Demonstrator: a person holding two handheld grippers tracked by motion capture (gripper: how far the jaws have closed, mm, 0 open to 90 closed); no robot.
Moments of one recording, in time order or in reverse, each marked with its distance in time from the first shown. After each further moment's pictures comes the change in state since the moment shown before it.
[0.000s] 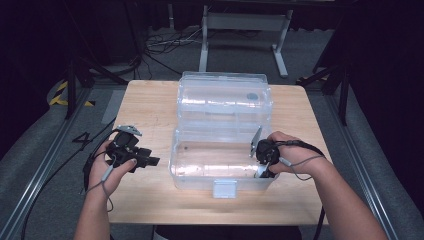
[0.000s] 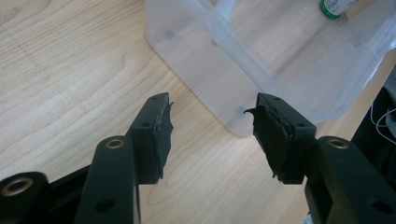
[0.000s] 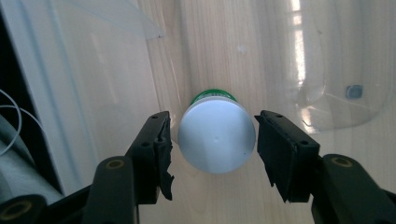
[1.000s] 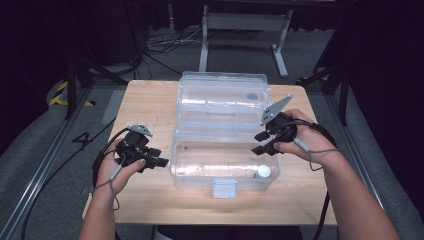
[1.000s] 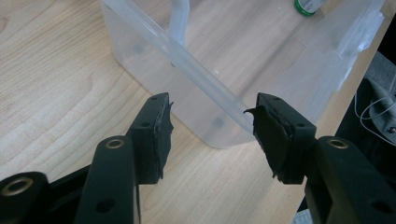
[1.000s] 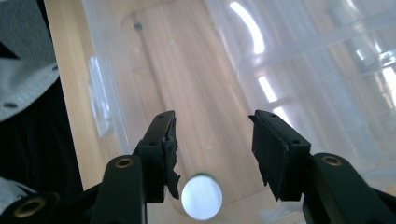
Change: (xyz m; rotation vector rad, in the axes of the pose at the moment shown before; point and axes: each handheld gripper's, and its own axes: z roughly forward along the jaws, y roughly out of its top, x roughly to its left) left arm -0.016 0.013 0.009 0.018 -0.044 0.065; right arm 0.000 0.003 -0.090 -0.450 -0.089 0.168
